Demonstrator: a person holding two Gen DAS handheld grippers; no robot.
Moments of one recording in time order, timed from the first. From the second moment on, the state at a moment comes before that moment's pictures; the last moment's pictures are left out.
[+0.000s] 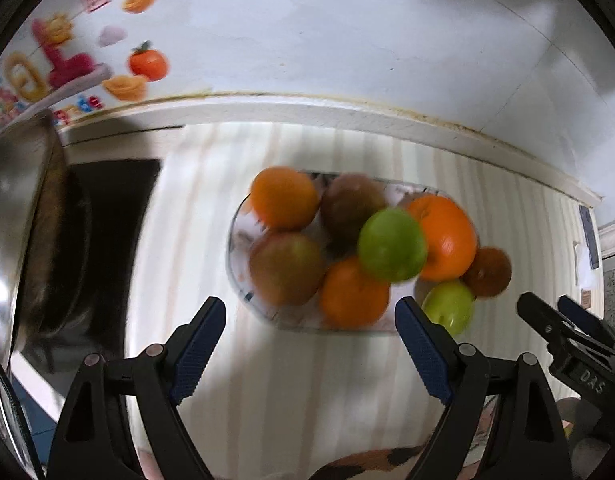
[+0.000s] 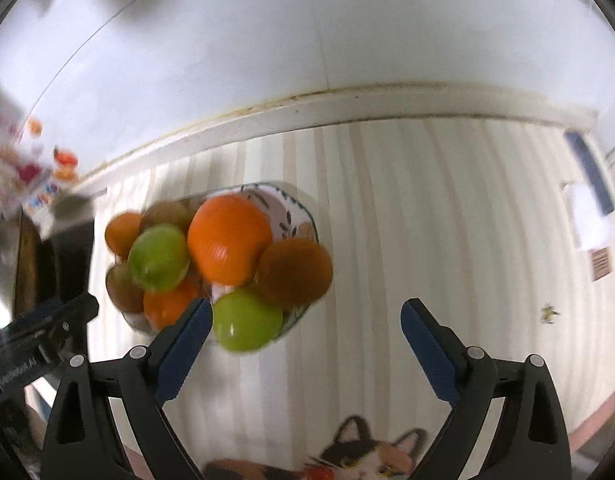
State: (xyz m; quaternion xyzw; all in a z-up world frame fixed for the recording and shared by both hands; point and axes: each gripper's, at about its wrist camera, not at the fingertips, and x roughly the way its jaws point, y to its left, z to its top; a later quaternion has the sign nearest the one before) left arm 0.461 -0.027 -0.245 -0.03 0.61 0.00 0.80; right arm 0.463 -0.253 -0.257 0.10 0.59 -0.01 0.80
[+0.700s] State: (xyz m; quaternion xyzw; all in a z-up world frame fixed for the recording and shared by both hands) left arm 0.321 -0.016 -0.125 -0.01 0.50 -0.04 0.86; right arm 0.311 -0.222 -0.109 0.05 0.48 -0.02 0.88
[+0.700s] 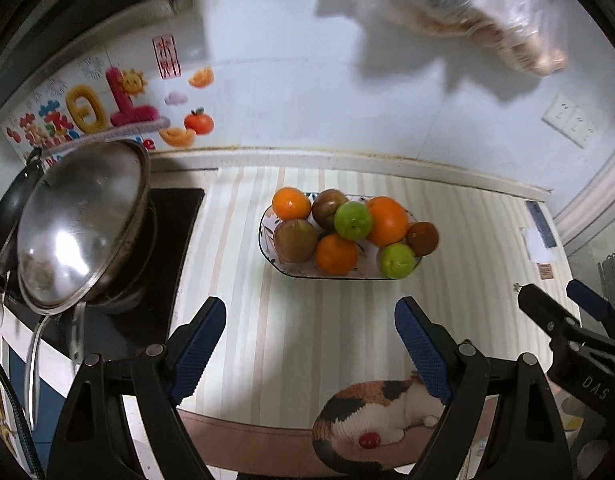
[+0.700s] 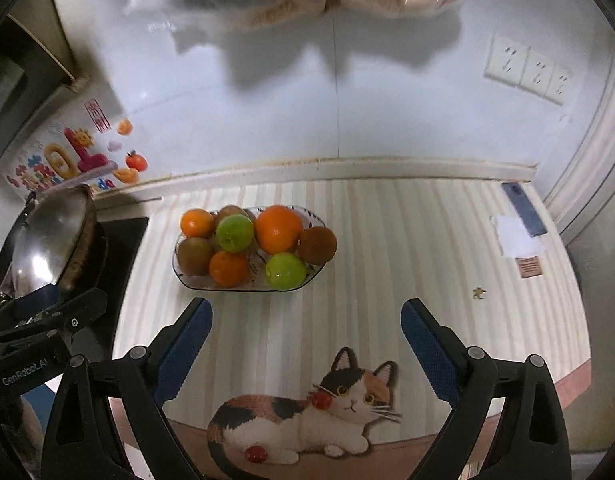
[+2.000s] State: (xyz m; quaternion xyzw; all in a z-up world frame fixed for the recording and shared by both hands) left arm 0.281 -0.057 -0.224 0.03 0.63 -0.09 0.77; right arm 0.258 -0.272 -0.209 0.14 0.58 -0.02 0.80
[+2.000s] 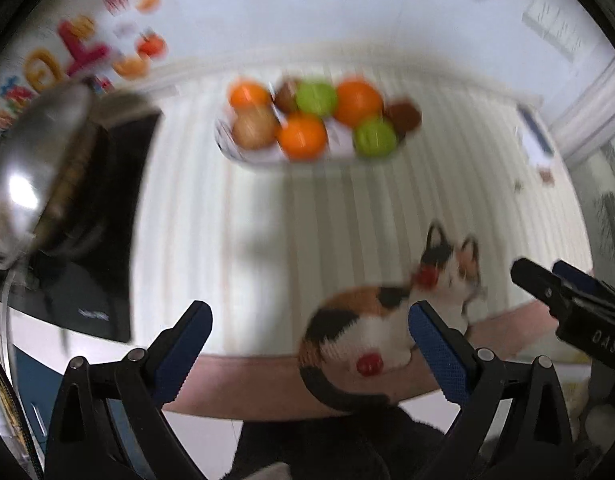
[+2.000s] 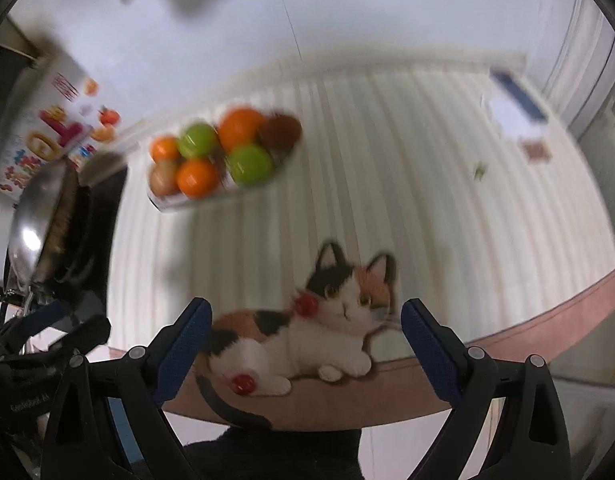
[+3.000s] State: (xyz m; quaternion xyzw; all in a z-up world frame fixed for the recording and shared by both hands) left arm 0.294 -0.086 -0.339 -0.05 0.74 -0.11 0.66; right arm 0.300 -0.279 -0.325 0.14 0.66 0.03 0.74
